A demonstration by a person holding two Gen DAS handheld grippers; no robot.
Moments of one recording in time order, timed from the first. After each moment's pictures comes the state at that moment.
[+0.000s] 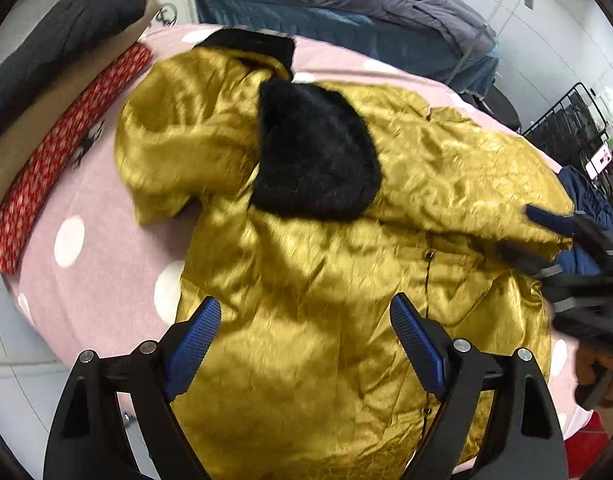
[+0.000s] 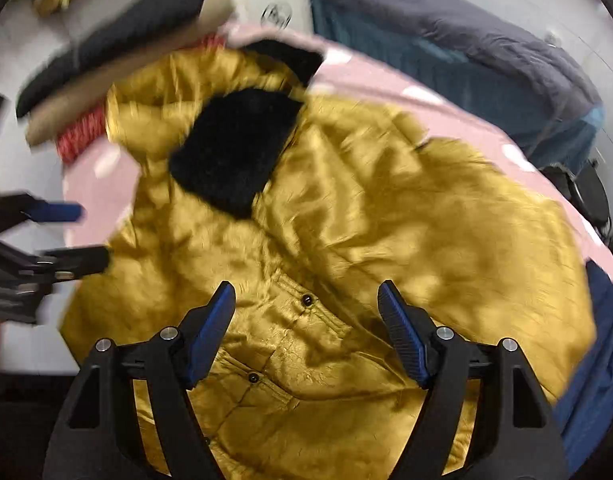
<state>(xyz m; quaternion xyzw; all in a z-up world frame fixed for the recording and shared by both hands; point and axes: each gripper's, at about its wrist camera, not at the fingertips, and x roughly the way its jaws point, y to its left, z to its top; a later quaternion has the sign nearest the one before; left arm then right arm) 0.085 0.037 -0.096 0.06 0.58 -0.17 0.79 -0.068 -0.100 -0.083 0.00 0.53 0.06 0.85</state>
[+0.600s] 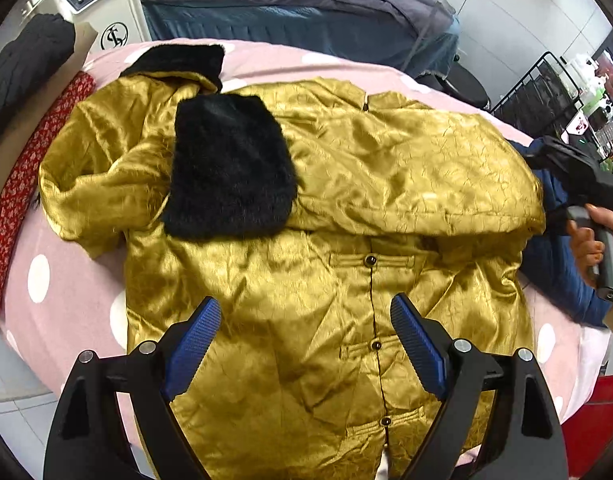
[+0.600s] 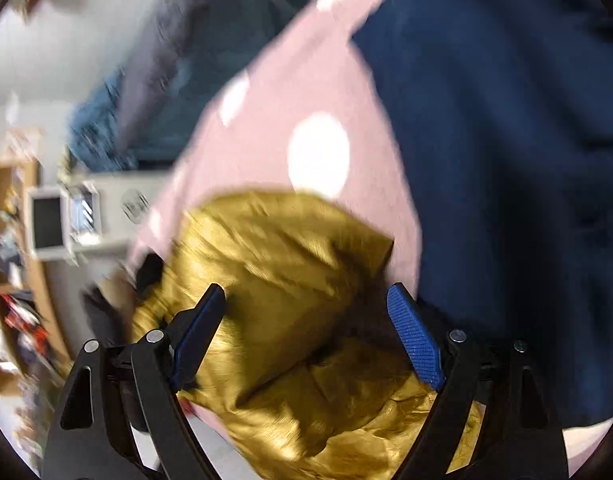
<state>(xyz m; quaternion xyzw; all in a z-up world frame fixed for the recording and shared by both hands) 0.075 -0.017 -0.098 0.09 0.59 -0.22 0.77 -0.091 -0.383 -0.152 0.52 0.51 -0.15 0.67</state>
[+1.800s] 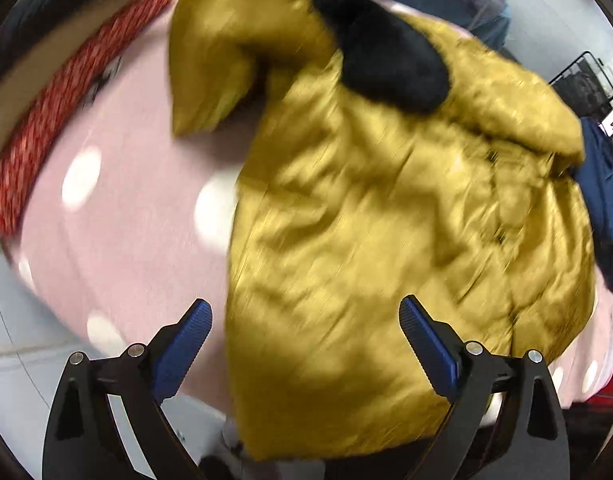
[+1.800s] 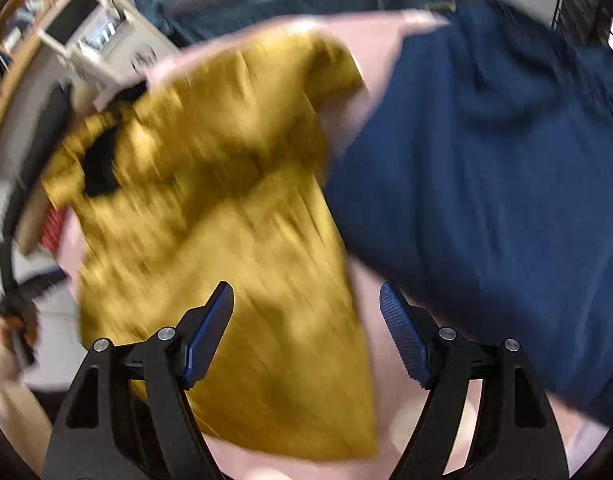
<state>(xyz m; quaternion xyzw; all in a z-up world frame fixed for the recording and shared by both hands) 0.047 0.123 -0.154 0.08 0.64 -0.16 0.75 -0.222 -0.309 -0.123 0.21 0.59 -0.07 0.78</state>
